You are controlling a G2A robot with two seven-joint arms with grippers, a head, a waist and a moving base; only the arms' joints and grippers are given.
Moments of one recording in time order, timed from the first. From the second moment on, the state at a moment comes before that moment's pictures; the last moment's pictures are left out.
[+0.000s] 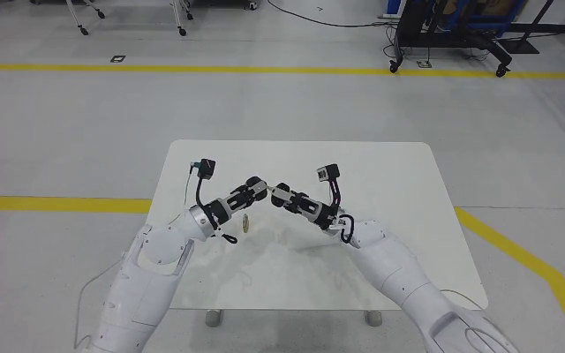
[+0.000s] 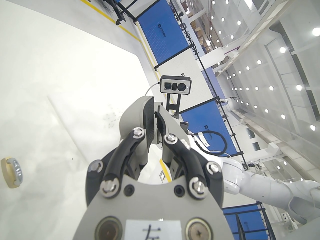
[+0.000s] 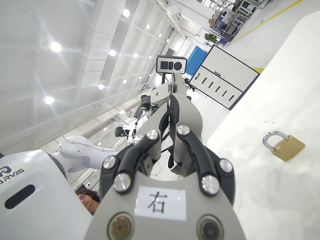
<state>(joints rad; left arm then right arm) 1.29 -1.20 -1.27 -1.61 0.05 -0.21 -0.65 -0.99 -1.37 0.87 -0.91 0.53 -0.89 0.76</state>
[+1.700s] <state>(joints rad) 1.36 -1.15 -1.19 -1.67 1.04 -0.27 -0.76 -0.99 -1.36 0.90 -0.89 0.53 -0.92 0.75</state>
